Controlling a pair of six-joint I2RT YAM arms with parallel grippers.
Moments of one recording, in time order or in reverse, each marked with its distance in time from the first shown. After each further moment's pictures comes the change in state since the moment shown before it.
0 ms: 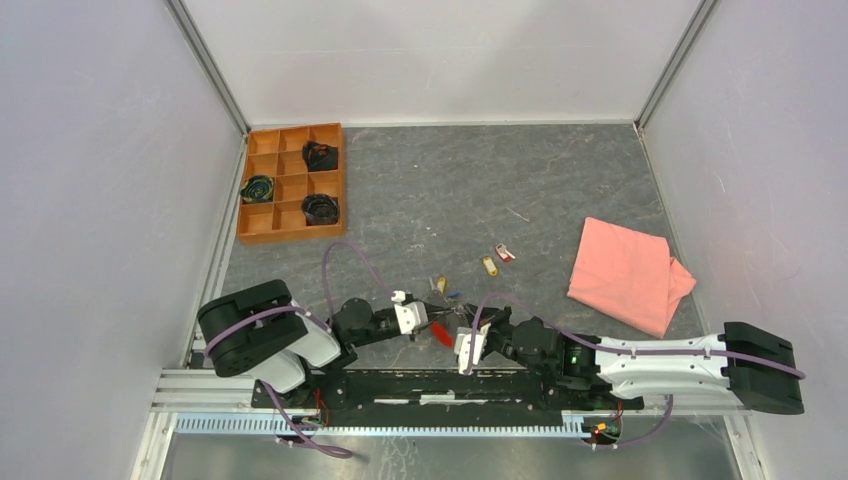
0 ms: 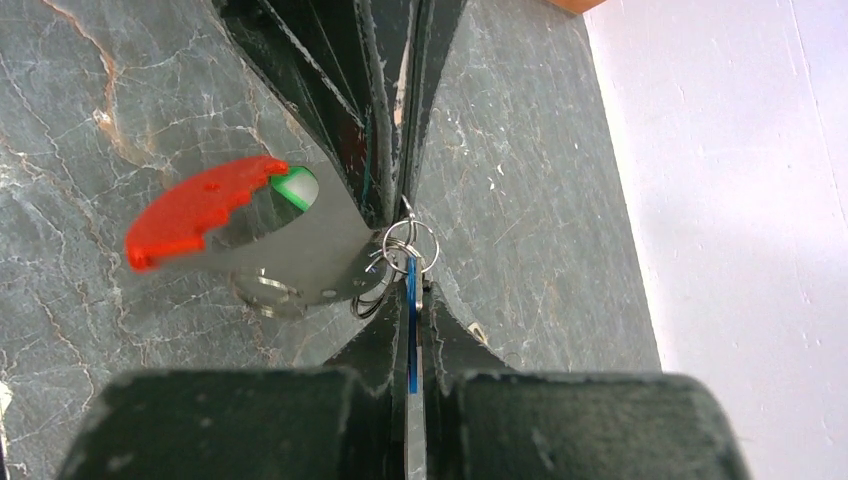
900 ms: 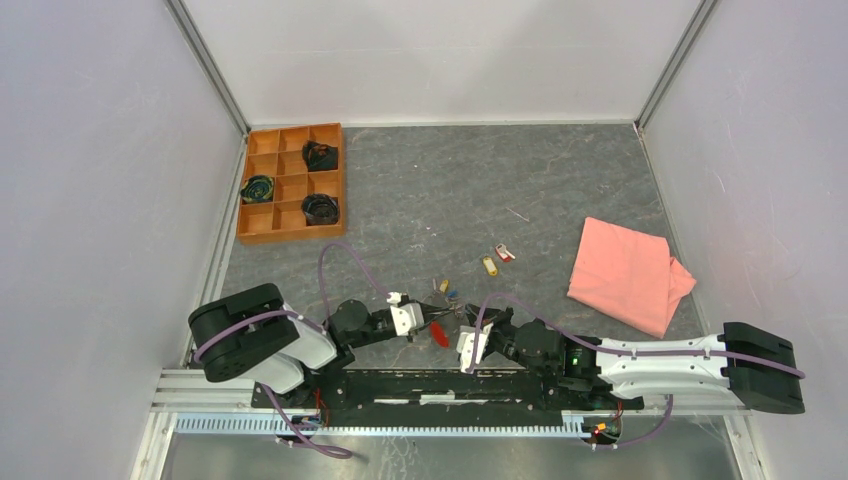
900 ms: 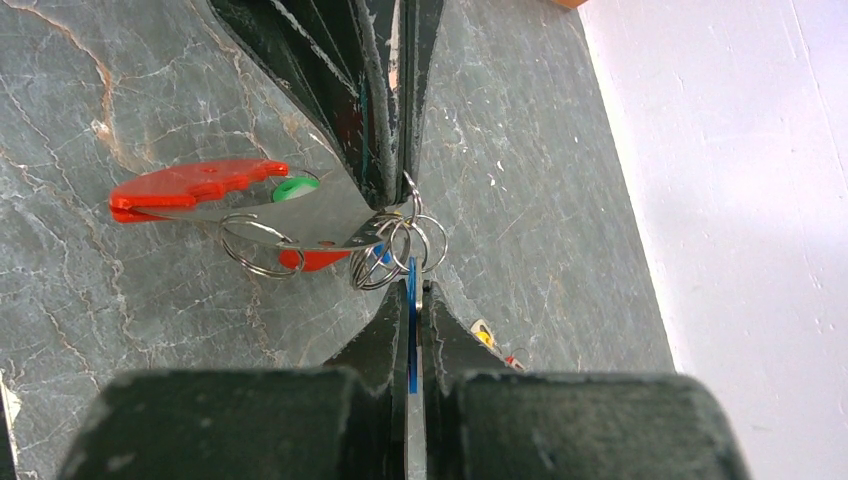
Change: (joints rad) left arm -0.002 -0.057 -0.021 -0.006 0.001 0.000; right arm 0.005 -0.012 -0.026 0.036 0.023 0.032
